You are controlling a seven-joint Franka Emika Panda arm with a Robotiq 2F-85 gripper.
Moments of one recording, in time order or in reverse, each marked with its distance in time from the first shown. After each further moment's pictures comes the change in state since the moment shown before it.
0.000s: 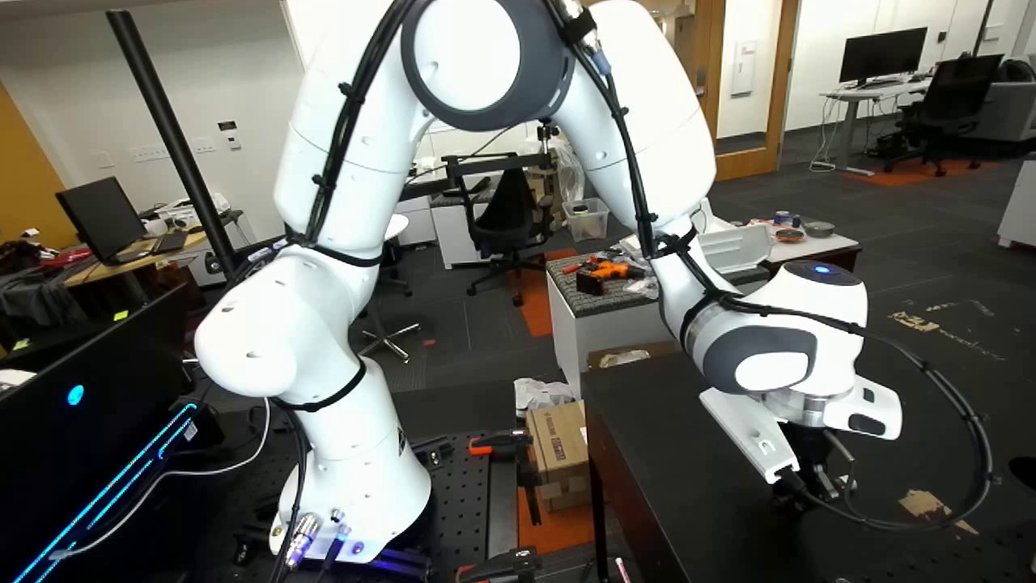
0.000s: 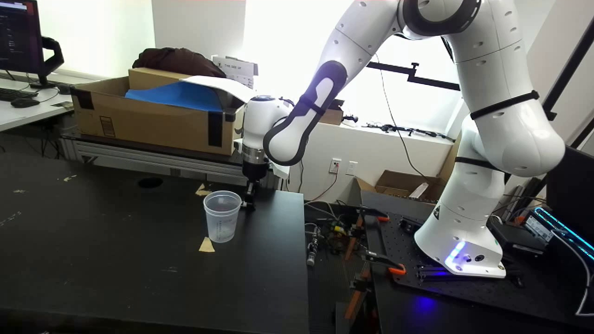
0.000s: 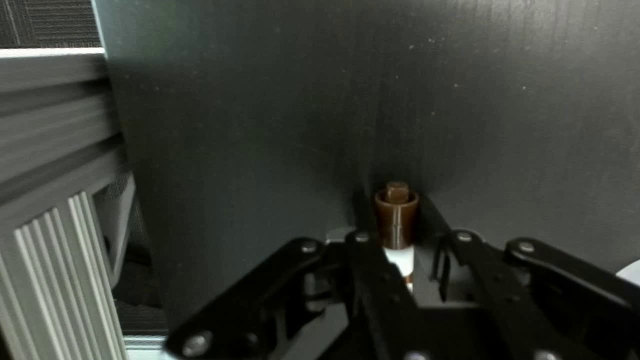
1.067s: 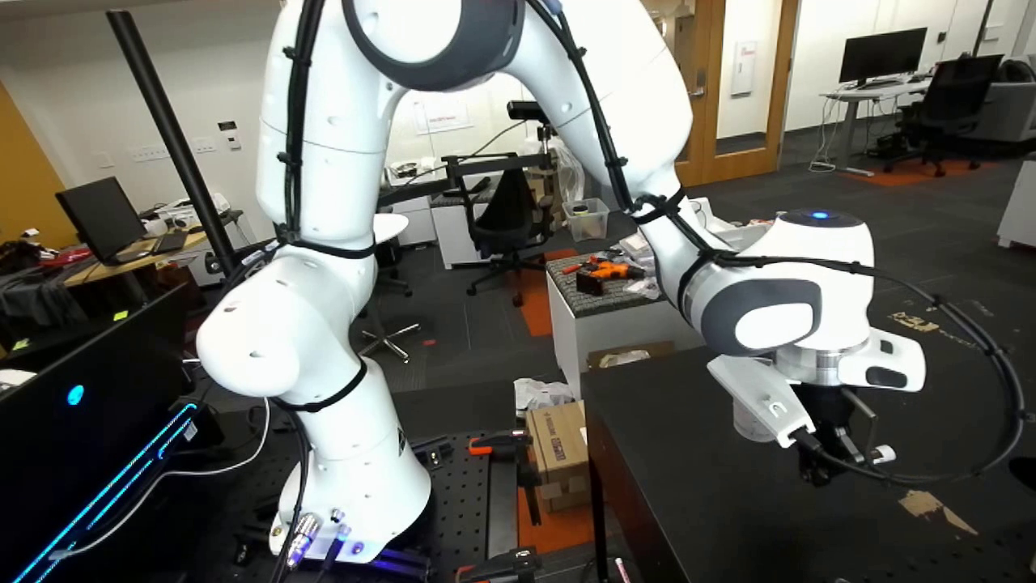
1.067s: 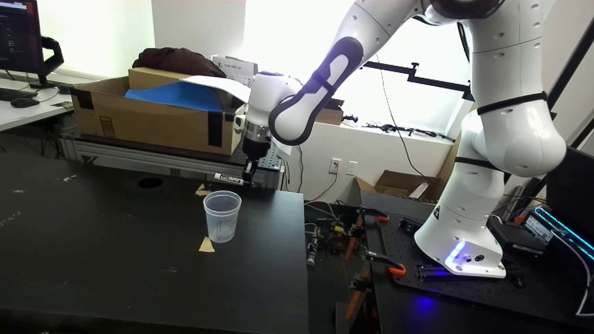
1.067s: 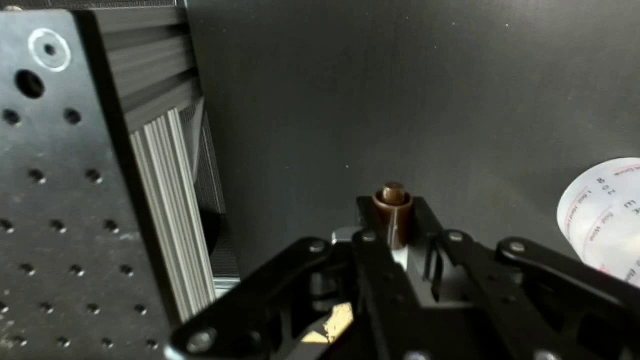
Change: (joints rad) arm 0.024 -0.150 -0.033 -0.059 -0.003 0.011 0.011
